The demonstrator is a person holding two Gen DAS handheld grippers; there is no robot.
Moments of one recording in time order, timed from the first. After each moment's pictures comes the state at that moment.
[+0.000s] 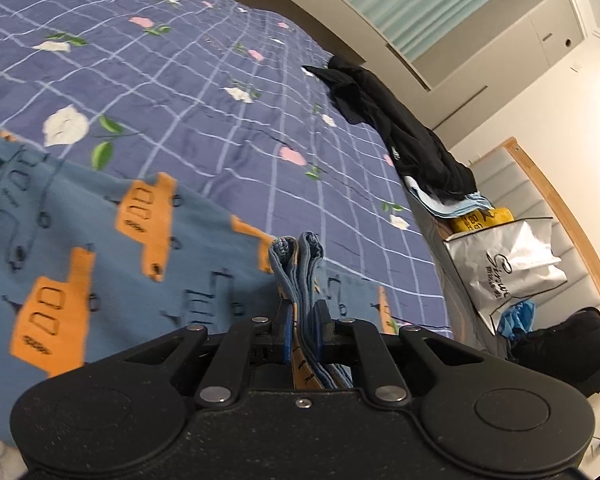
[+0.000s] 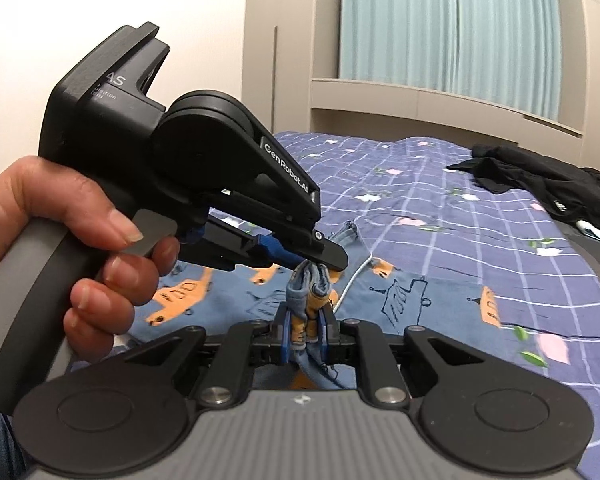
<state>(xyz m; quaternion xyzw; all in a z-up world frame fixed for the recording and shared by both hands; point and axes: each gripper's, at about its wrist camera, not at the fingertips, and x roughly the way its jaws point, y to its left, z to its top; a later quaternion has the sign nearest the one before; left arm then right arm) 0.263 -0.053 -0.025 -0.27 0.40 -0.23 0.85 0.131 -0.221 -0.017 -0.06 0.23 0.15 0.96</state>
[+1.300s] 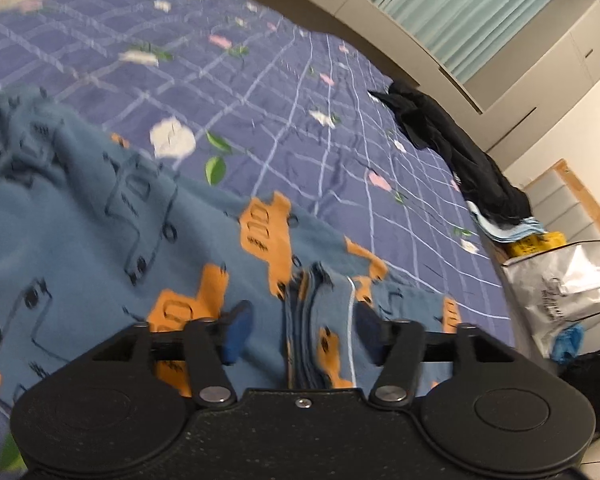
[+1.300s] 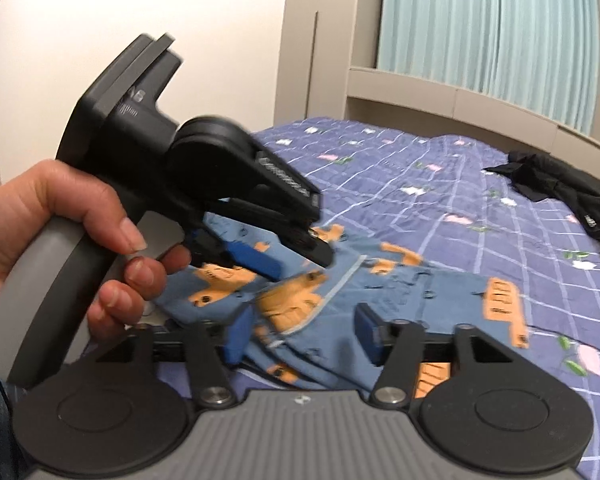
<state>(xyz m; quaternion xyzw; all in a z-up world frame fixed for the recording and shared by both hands) 0.258 -0.011 -0.045 -0.25 0.38 -0.13 0.88 0.140 -0.196 -0.035 -0.10 0.23 0.18 0.95</state>
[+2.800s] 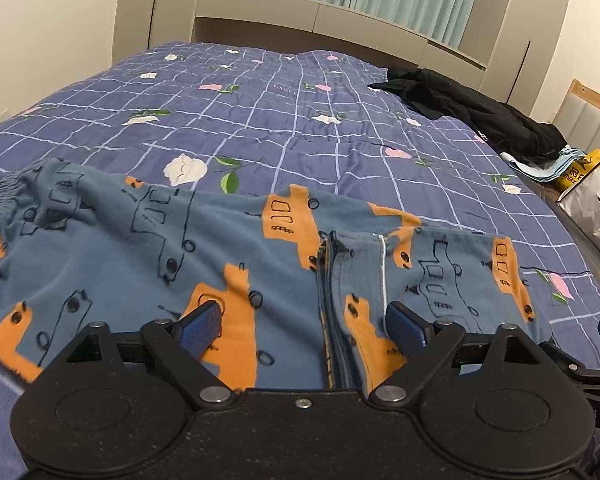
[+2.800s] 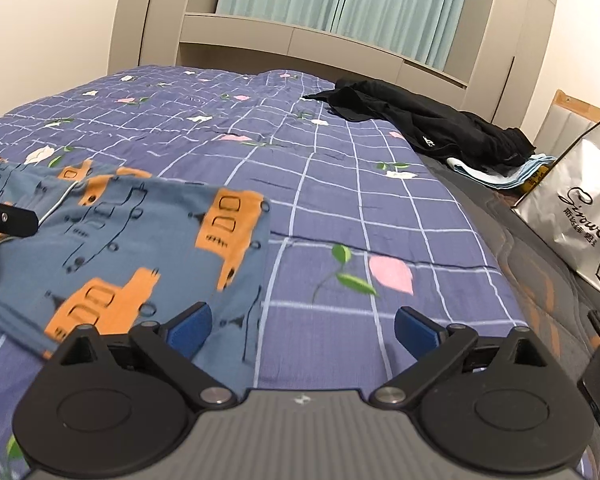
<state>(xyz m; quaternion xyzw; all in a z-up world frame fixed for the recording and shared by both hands) 0.219 -0.039 -0.052 -0.08 0.35 -0.09 0.93 0.165 -0.304 -0.057 -0.10 0.30 -0.07 0.95</state>
